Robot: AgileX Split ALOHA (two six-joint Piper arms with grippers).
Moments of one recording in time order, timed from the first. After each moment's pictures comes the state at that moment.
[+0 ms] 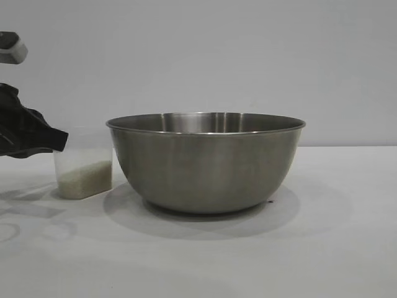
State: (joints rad) left arm -0.23 2.05 -0.52 0.11 -1.14 0.09; right arm 0.06 -0.02 -0.49 0.12 1.15 -0.12
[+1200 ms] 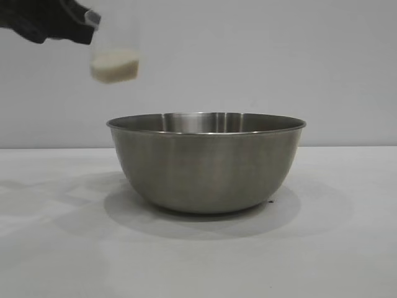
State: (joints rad) left arm -0.23 1.78 -0.69 0.36 -1.13 0.33; right arm 0.06 -0.02 -0.49 0.12 1.15 -0.12
